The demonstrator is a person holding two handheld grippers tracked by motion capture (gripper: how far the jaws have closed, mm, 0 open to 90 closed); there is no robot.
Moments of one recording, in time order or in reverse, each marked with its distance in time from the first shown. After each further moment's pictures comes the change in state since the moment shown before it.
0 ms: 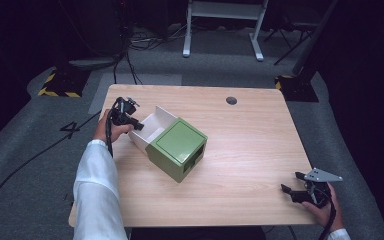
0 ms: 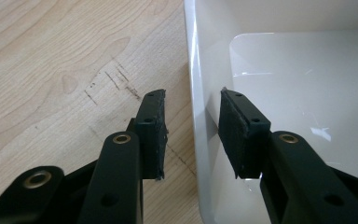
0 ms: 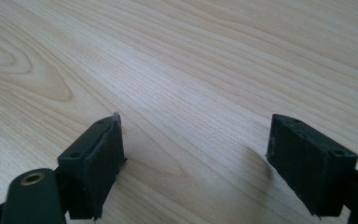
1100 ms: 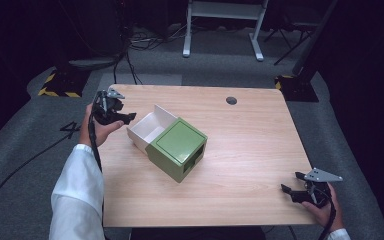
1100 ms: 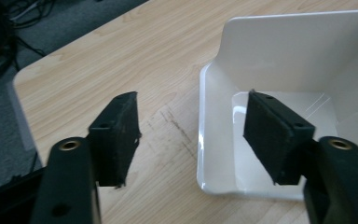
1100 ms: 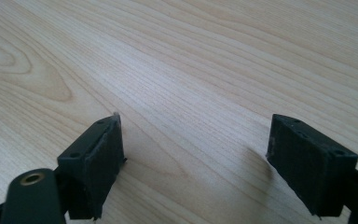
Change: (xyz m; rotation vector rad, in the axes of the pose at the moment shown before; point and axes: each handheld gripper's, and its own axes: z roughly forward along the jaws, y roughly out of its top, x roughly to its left) left arm -0.026 -0.020 -0.082 -0.284 0.216 0.007; right arm 0.000 0.000 0.000 0.001 0.001 0.002
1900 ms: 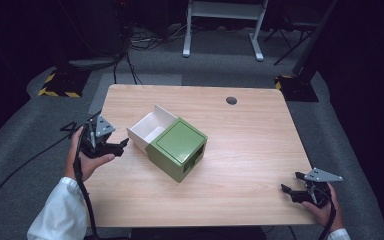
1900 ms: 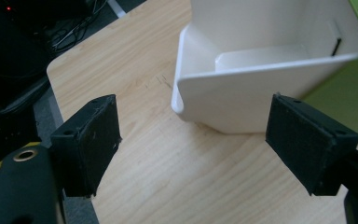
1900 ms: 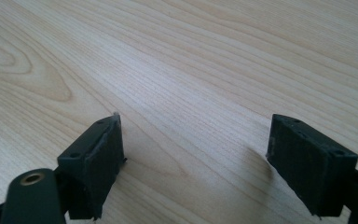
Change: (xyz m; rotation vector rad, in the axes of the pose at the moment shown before) left arm -0.055 -0.071 -0.050 -0.070 0.100 0.093; right arm 0.000 0.000 0.000 0.000 0.001 0.001
